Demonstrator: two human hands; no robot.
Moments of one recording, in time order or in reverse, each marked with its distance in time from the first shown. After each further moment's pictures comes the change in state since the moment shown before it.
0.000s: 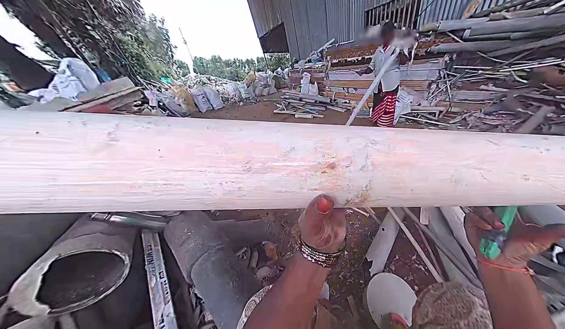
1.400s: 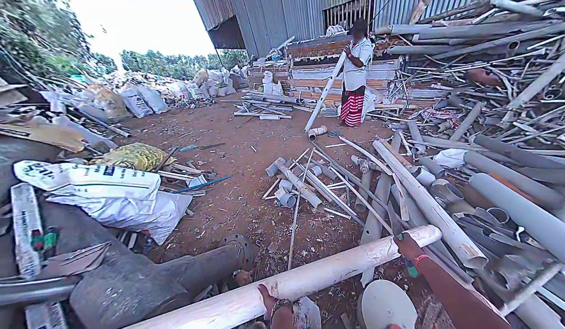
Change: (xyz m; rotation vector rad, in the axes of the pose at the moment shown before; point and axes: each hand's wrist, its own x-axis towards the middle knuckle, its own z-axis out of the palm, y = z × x) left_hand -0.179 -0.080 -0.357 0.730 1.698 -0.560; right_hand -0.031 0.136 -0.149 -1.622 0.553 1.242
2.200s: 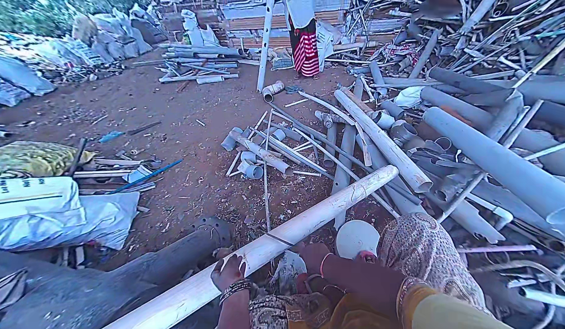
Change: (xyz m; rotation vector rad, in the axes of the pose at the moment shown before) left_hand -0.067 0.071 -0.024 0.364 -0.314 0.260; right_hand -0.125 -0.005 0.180 -0.708 -0.593 -0.485
